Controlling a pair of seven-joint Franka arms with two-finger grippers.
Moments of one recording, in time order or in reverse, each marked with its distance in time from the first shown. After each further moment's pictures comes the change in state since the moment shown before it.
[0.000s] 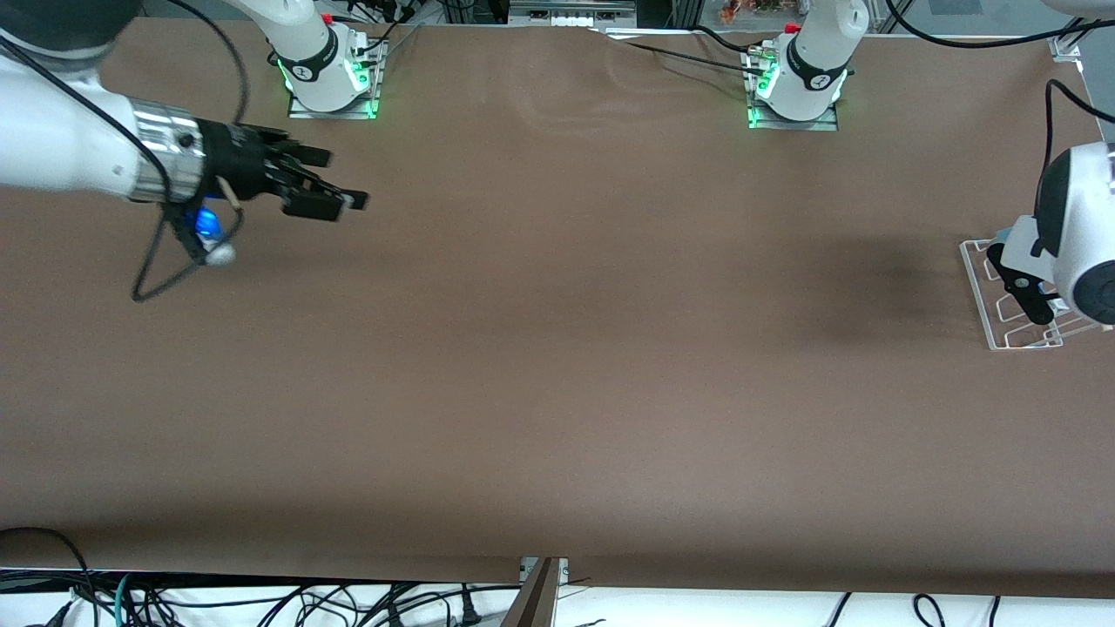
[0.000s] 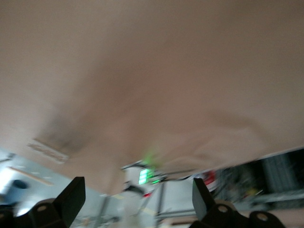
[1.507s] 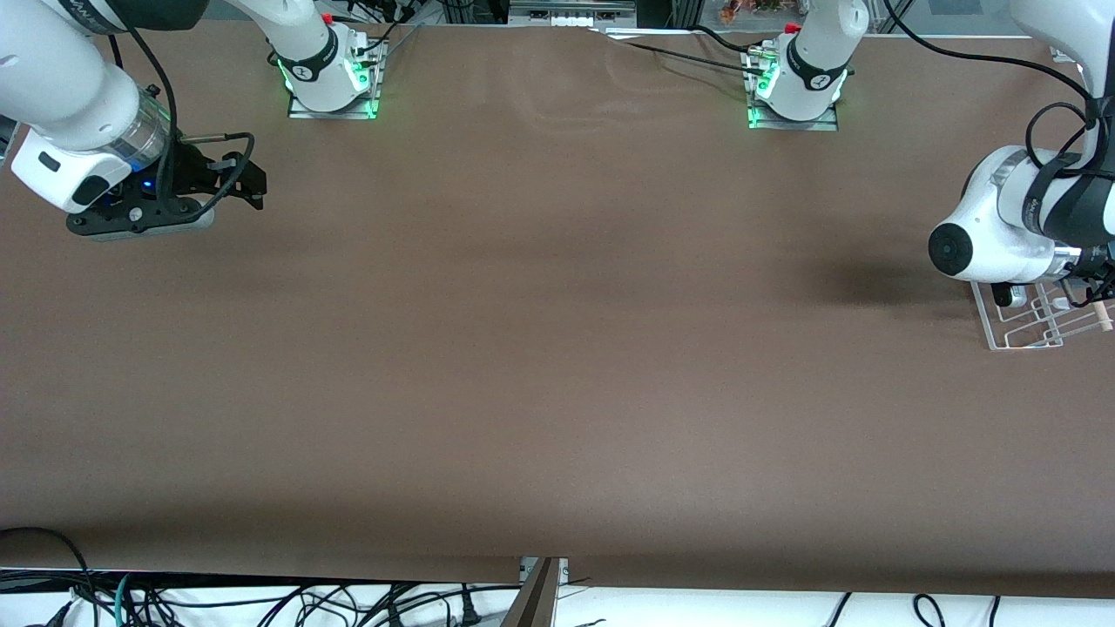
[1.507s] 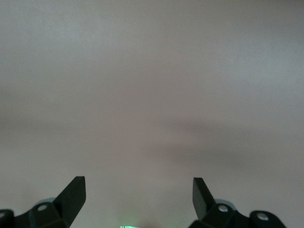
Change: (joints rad) left arm 0.082 -0.080 0.008 -0.487 0.685 0.460 -0.252; right arm -0.023 -0.110 0.093 -0.119 -0.654 0.181 -0.764
